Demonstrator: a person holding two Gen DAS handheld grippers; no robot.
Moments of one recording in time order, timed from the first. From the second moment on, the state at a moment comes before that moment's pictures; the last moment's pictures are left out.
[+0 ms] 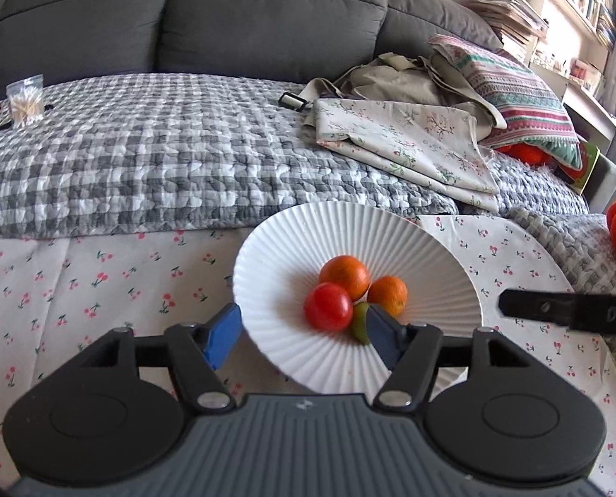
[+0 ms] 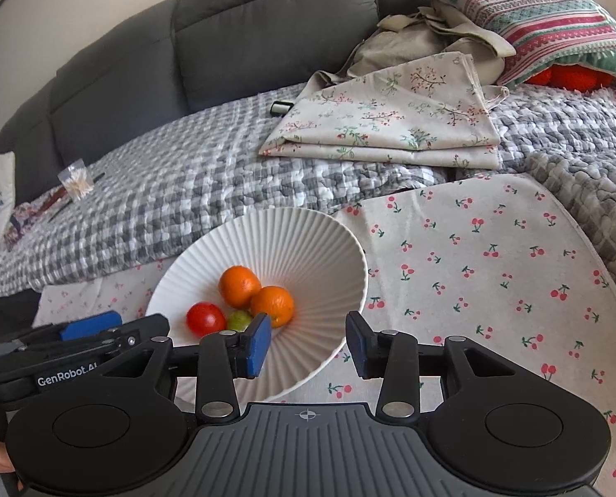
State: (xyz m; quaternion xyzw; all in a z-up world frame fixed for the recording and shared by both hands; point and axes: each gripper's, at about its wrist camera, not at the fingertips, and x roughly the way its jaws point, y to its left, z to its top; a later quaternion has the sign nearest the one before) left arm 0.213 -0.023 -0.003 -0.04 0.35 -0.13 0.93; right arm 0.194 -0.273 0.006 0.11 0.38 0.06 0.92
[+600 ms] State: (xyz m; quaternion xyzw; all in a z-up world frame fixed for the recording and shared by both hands) left arm 0.155 -0.002 -0.018 -0.05 0.43 -0.13 0.89; right arm 0.141 -0.273 0.024 0.13 0.40 0.10 0.90
